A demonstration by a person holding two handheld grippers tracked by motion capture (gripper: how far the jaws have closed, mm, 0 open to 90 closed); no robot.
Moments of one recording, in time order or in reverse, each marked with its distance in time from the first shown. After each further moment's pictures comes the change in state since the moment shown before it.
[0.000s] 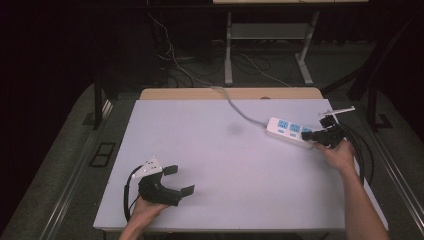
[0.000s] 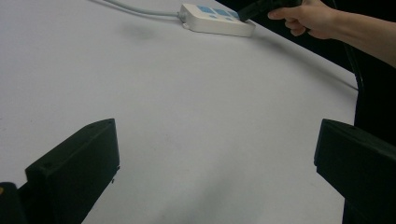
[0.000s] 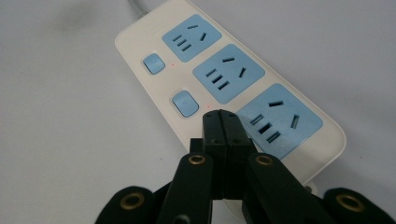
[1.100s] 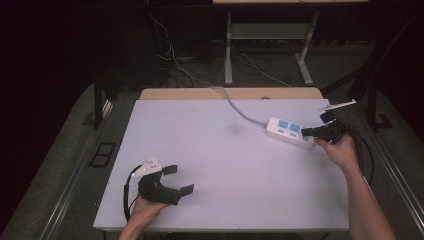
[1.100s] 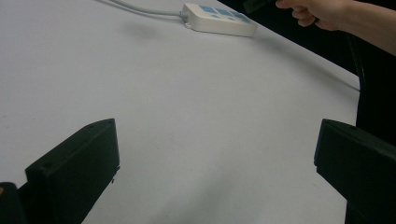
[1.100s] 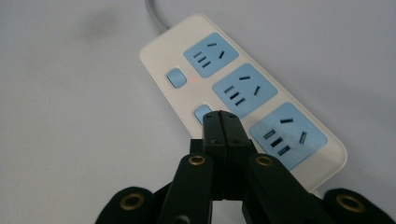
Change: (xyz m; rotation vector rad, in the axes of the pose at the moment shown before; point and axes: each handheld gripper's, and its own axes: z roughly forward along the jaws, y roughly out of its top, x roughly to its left) left arm 0.002 0.000 0.000 0.001 0.001 -0.009; right arm 0.010 0.019 -0.014 0.023 0.025 -0.023
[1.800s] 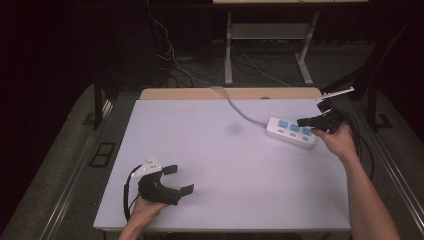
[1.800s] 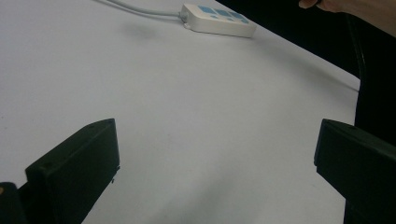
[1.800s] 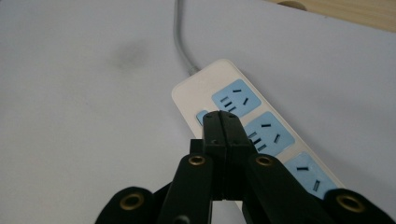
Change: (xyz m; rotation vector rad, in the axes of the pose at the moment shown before) left arm 0.000 0.000 0.000 -0.001 -0.005 0.000; right arm 0.014 0.034 -0.012 -0.019 0.044 -0.031
